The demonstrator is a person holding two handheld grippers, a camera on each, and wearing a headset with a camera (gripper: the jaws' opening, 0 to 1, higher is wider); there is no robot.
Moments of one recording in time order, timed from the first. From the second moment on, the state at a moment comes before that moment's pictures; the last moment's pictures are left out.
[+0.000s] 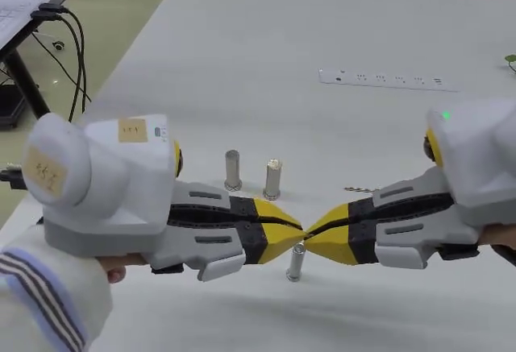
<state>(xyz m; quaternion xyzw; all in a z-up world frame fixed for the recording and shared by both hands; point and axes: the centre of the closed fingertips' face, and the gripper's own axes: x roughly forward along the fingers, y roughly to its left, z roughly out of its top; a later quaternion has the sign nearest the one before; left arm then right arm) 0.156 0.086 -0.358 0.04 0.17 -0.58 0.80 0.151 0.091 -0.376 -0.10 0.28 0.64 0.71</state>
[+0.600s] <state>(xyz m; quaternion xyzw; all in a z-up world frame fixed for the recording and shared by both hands) 0.157 0.087 -0.364 0.03 0.17 -0.58 0.80 0.154 0.089 -0.376 -0.14 0.25 0.64 0.71</state>
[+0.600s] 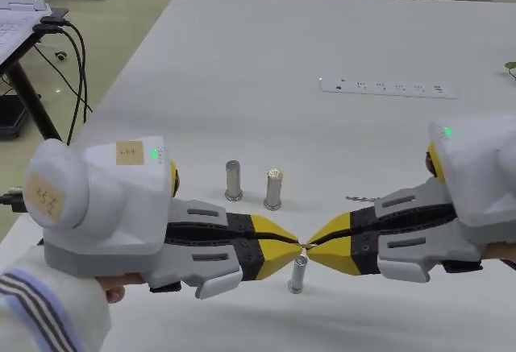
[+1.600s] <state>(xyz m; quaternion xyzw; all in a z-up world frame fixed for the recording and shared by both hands) 0.155 0.080 -0.364 0.01 0.17 -0.58 0.80 0.154 0.079 -0.372 -0.15 0.26 0.64 0.71</state>
